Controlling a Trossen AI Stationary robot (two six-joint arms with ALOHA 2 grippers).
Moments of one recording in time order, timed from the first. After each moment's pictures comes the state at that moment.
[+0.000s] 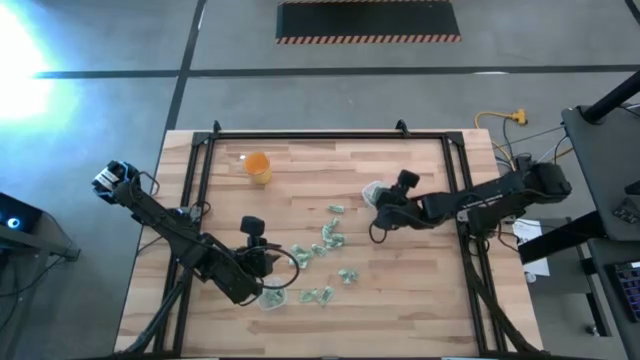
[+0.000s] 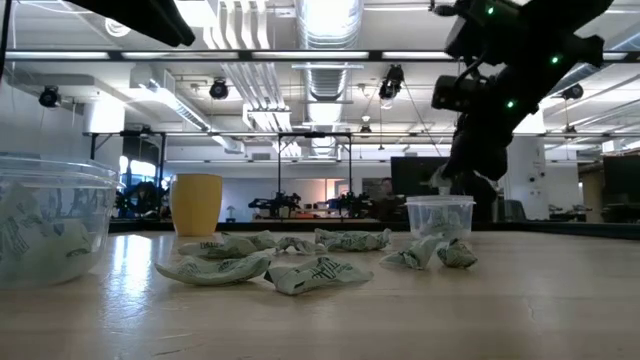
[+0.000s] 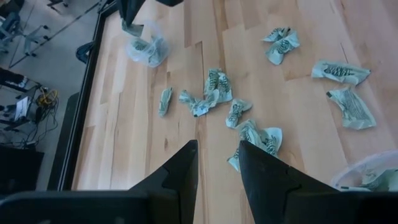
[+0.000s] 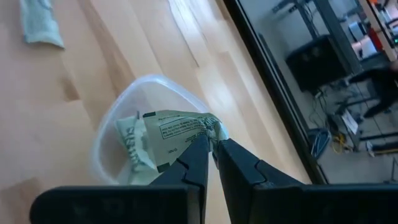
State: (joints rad) left arm -0.64 1.35 1.09 -0.73 -0.75 -0.22; right arm 0.08 1.39 0.67 -0.38 0.83 0.21
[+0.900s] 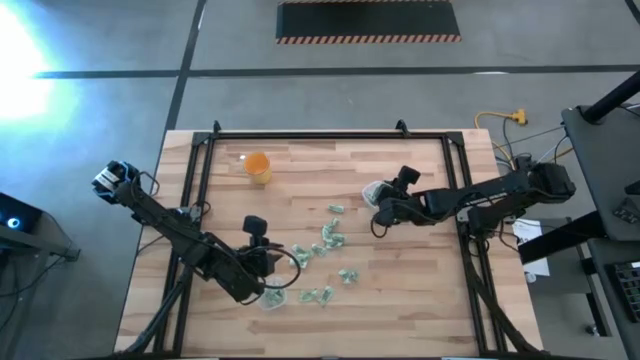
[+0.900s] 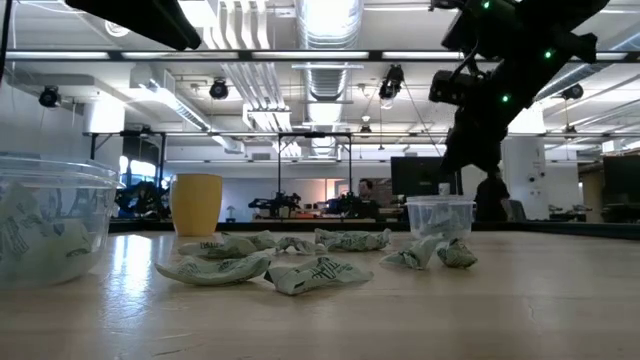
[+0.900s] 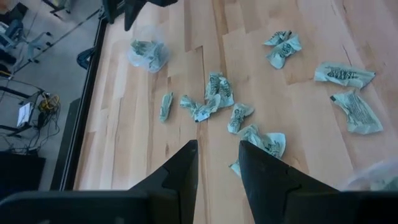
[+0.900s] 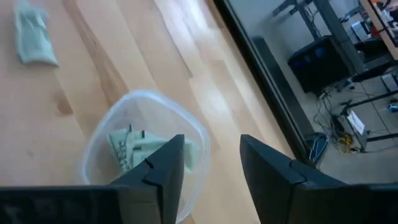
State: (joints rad) left arm -0.63 1.35 1.06 -0.67 -0.75 -0.17; right arm 0.06 1.34 0.68 -0.36 0.81 0.17
